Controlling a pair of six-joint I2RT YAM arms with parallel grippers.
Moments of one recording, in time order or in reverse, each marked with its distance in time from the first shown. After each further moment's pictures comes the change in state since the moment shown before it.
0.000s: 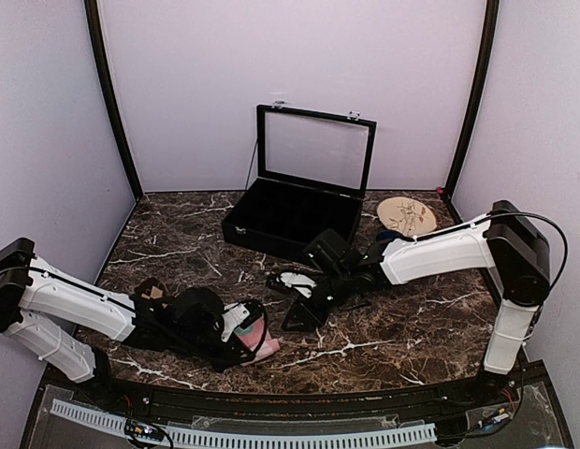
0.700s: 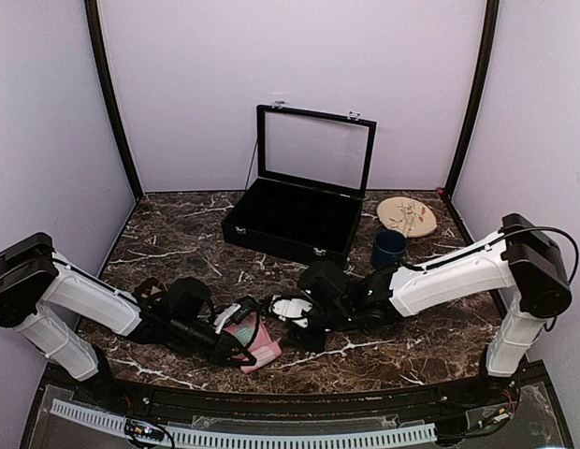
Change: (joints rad) left arm 0.200 0.096 -0.091 0.253 0.497 -0.175; right arm 0.185 -0.108 -0.155 0.163 0.343 -0.134
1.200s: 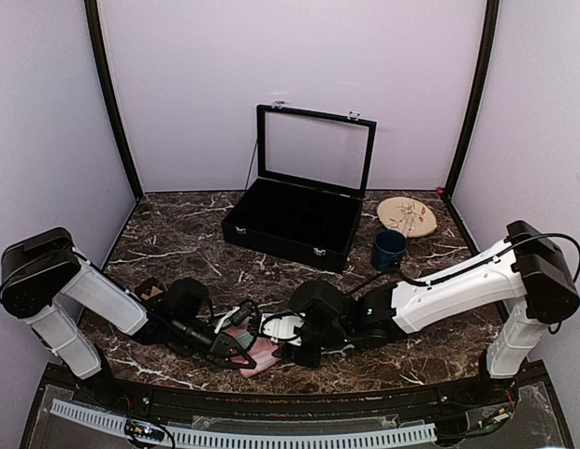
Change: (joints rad) left arm 0.066 0.112 -0.034 0.171 0.215 -0.077; right arm 0.130 -0.026 -0.005 0.029 0.144 -0.080
